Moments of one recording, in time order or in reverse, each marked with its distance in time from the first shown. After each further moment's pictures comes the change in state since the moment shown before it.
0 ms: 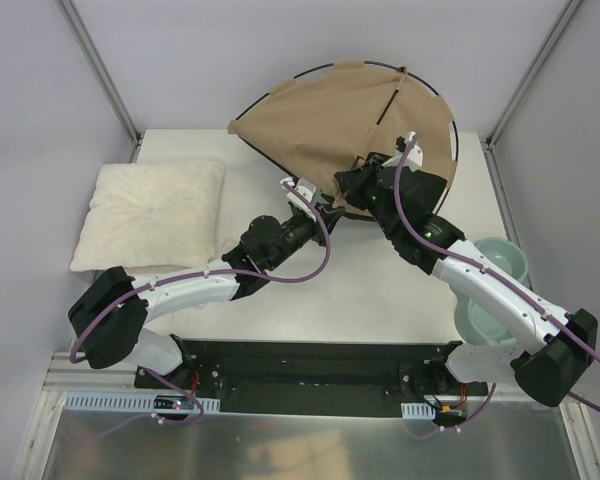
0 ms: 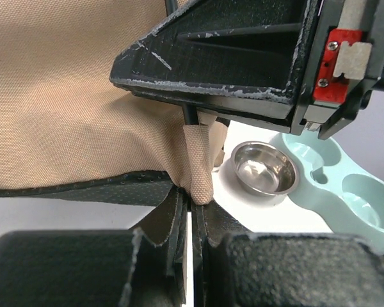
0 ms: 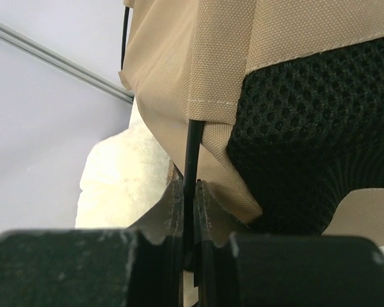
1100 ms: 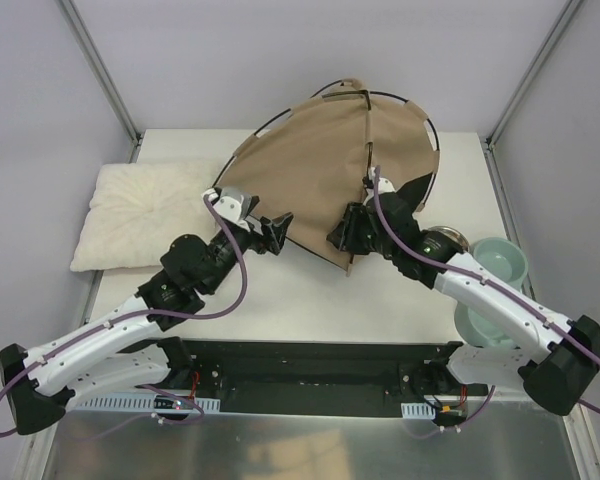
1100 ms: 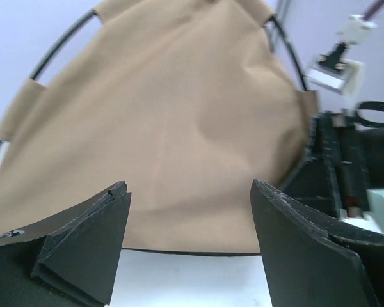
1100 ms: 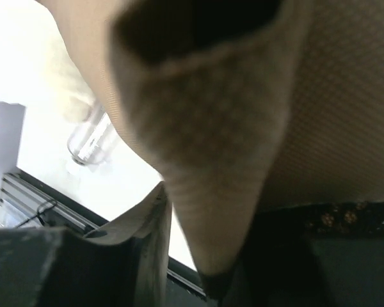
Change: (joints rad) left arm 0.001 -0.607 -0.074 -0.499 -0.217 0.142; right arm 0.028 -0.050 -0.124 -0.254 -0.291 -0.166
